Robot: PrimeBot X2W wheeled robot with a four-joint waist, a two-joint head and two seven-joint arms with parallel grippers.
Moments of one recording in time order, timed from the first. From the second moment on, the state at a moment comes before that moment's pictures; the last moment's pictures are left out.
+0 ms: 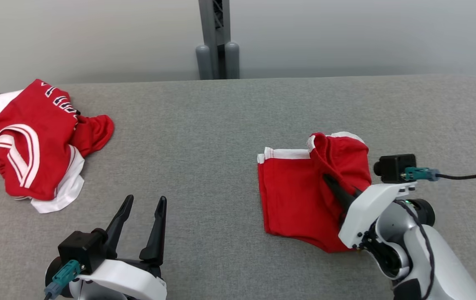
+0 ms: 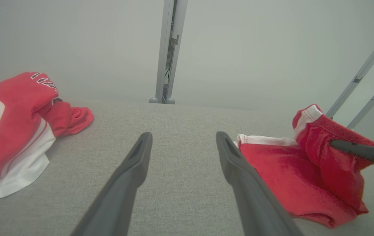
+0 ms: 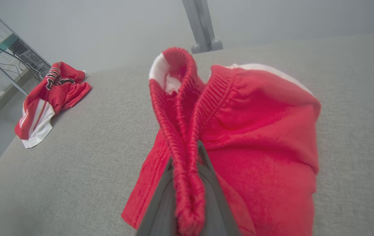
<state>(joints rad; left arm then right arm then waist) -0.09 0.40 -0.55 -0.06 -0.70 0.32 -0.19 -0.37 -0.05 0.23 0.37 0.48 0.13 0.31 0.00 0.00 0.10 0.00</state>
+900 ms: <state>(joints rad) -0.09 0.39 -0.56 -0.03 -0.71 0.31 -0.20 -0.54 -0.05 0.47 0.66 0.24 0.13 0.17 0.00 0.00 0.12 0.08</state>
